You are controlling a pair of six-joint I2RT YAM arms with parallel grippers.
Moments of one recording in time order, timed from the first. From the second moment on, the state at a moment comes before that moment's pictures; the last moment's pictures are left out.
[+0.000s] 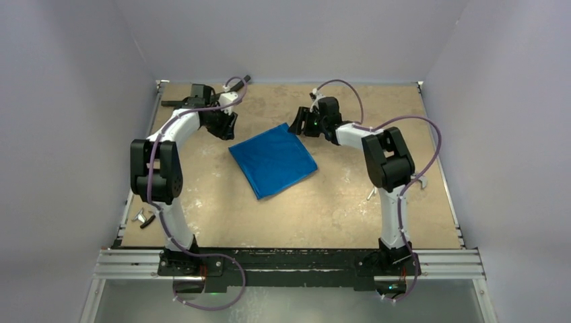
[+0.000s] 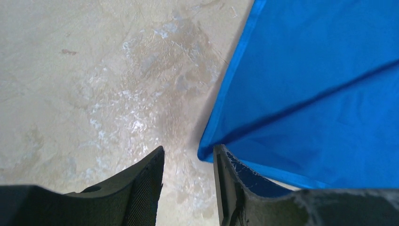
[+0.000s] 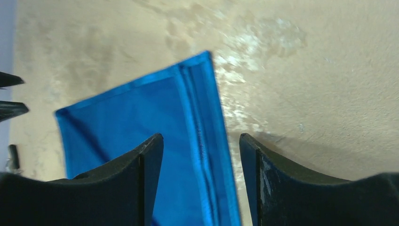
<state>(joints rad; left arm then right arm) -0.07 1.89 1.45 -0.57 0.39 0.42 0.38 2.14 1.42 0.14 -0.36 0.50</state>
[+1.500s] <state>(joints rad) 0.11 1.66 1.25 -0.63 0.49 0.53 0.66 1.97 1.51 -0.05 -0.20 0.15</state>
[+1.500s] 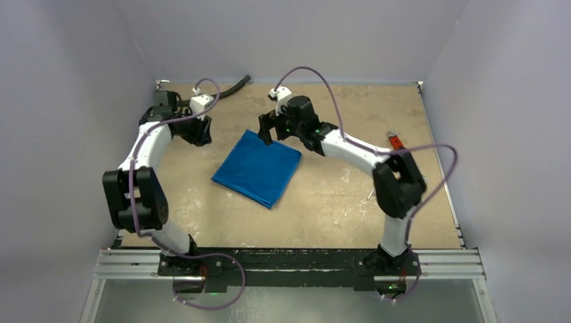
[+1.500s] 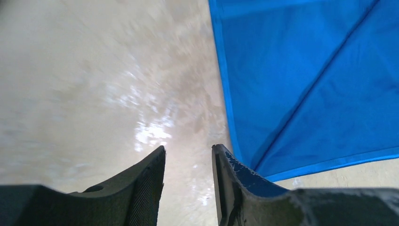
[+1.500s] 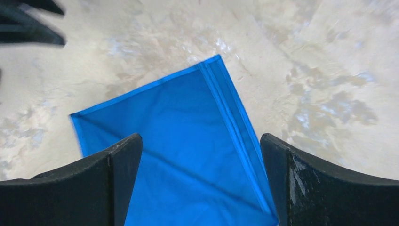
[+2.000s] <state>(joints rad) 0.13 1.54 1.23 -0.61 0.66 0.80 0.84 1.48 0.97 0.13 0.00 0.00</state>
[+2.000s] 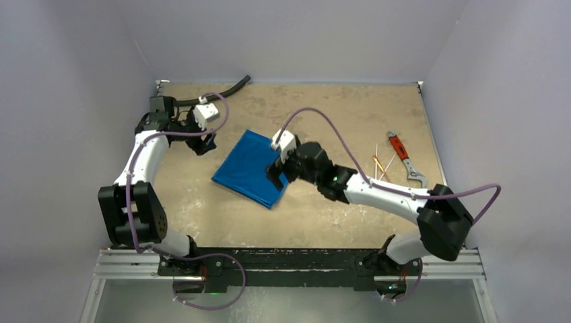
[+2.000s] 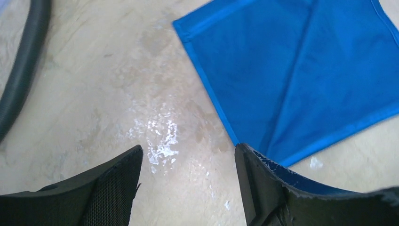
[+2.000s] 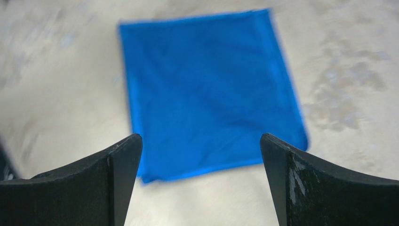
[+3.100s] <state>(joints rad) 0.17 1.47 1.09 -0.77 0.79 1.21 1.15 1.74 0.87 0.14 0.21 -0.31</state>
